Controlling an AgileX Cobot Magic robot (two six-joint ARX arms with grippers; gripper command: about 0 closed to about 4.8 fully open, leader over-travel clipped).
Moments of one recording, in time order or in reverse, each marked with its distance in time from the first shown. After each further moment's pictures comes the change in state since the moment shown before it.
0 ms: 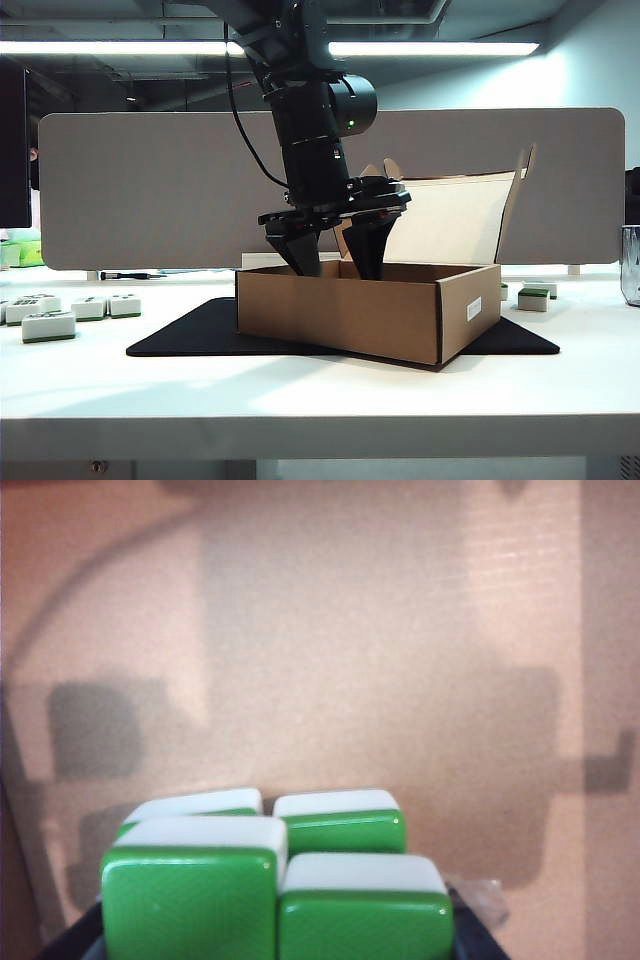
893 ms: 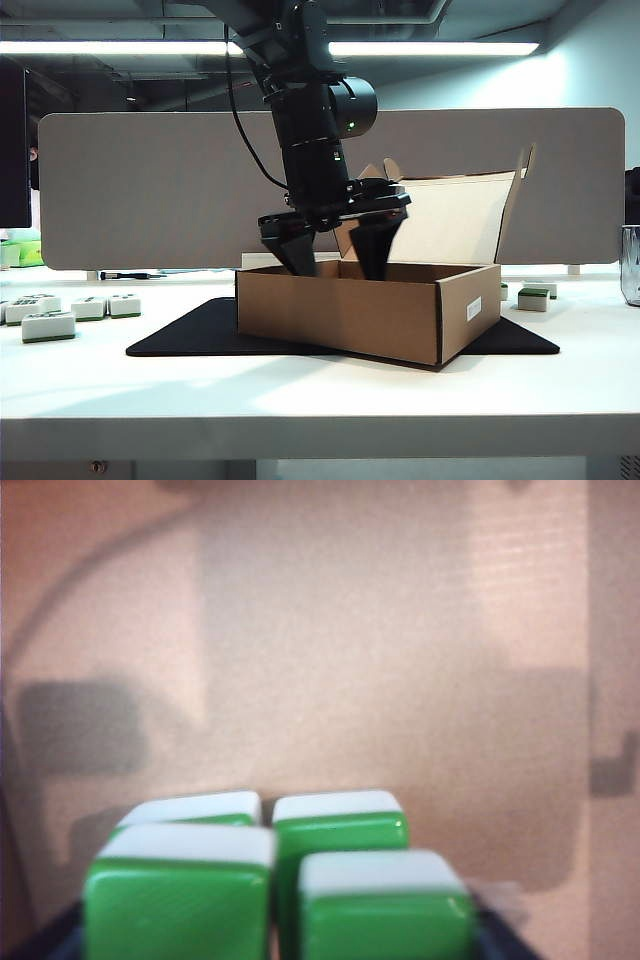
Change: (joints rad) left arm 0.000 0.003 0.000 -0.001 -0.001 0.002; right arm 0.000 0.000 0.000 0.000 0.000 0.000
